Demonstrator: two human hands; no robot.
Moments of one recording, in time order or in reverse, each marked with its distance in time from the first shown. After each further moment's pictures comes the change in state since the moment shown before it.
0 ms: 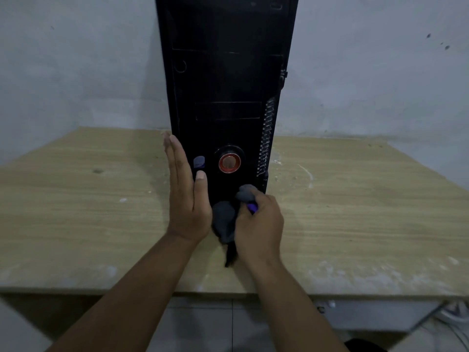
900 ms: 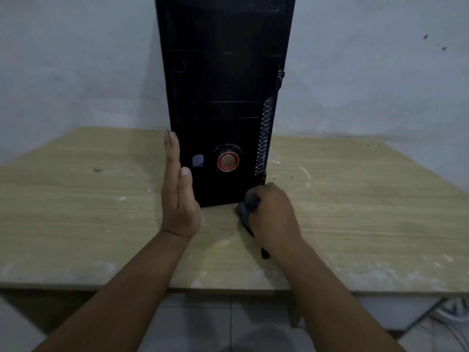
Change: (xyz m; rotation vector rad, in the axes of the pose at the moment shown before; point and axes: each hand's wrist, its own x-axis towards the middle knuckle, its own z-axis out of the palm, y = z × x) left_hand 0.000 -0.003 -0.007 -0.238 0.027 -0.029; right_hand 0.031 0.019 -0.024 -0.439 -0.271 -0.254
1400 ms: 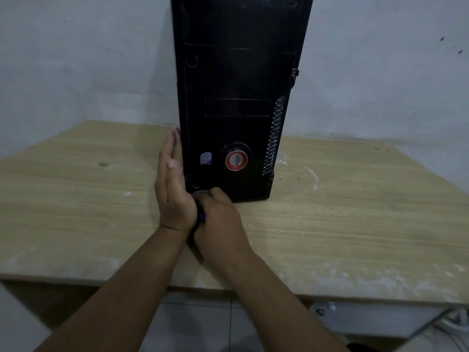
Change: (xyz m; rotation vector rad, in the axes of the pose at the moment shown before) left_hand 0.008 -0.007 -0.011 -0.318 0.123 -0.172; right_hand -0.019 -0.070 0.044 0.215 -0.134 -0.212
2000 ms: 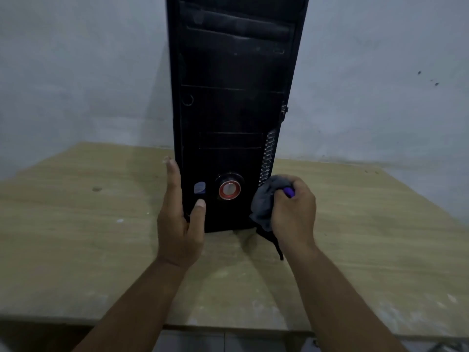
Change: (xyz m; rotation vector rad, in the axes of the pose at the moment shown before) left_hand -0.009 0.009 0.009 0.453 -0.095 0.220; right_hand 0.038 0.049 -0.099 0.501 0.630 0.395
